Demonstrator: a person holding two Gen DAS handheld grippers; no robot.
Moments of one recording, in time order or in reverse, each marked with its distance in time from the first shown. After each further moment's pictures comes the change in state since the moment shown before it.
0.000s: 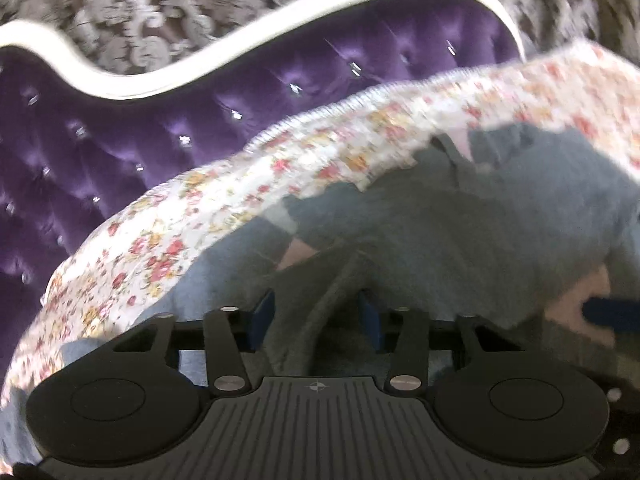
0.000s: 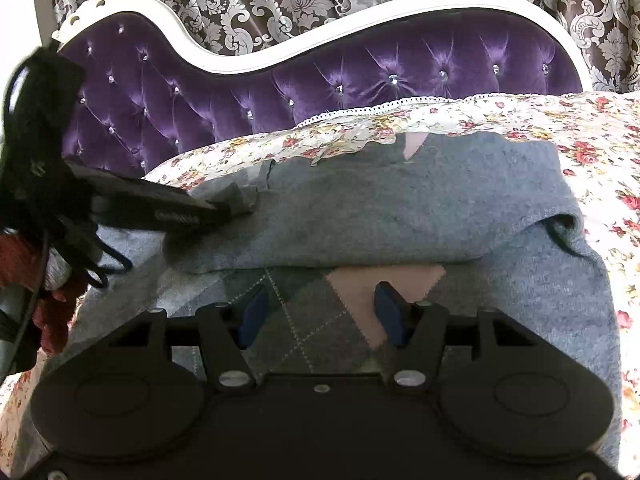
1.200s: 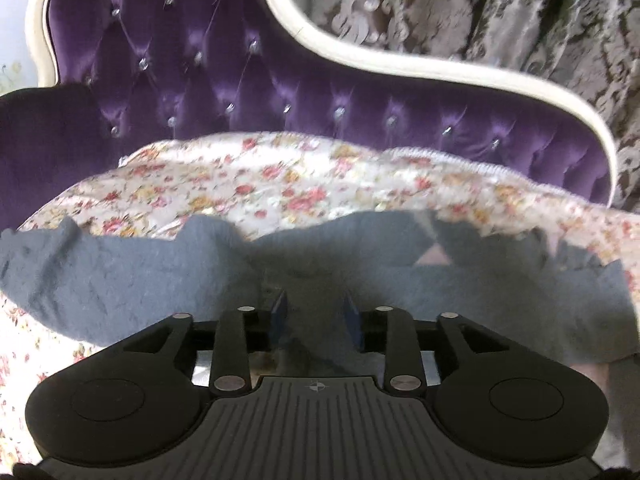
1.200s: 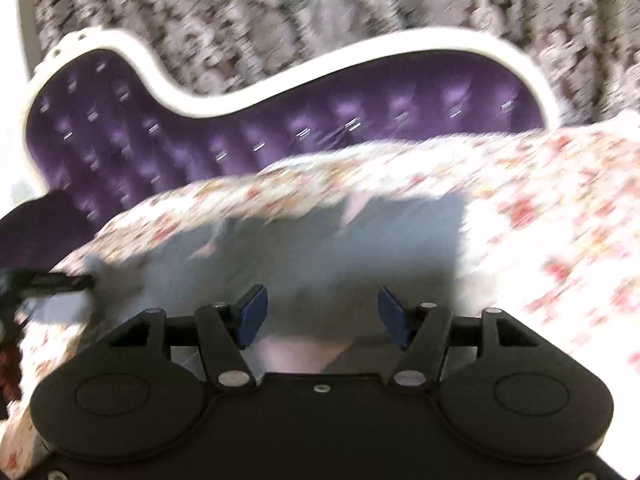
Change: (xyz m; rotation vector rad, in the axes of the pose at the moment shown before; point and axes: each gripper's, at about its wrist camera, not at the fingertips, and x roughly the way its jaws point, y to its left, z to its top) left arm -0.057 0.109 -0.066 -0.571 -0.063 0.049; right arm -0.046 -0.052 0.059 0.015 -0.045 -0.070
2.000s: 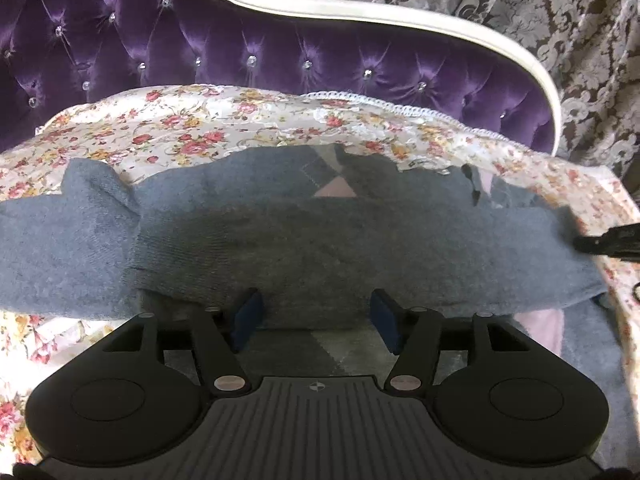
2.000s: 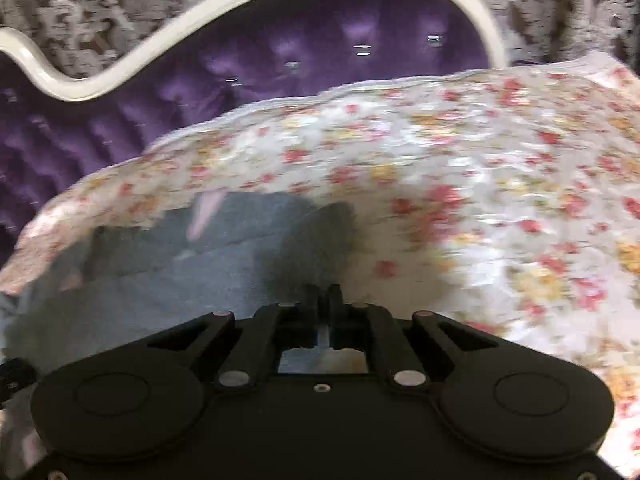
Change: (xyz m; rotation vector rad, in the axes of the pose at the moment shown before) left arm 0.031 -0.046 -0.030 0.059 0.117 -0.181; right arm 0.083 -0.097 0.037 0.115 0.225 -0.157
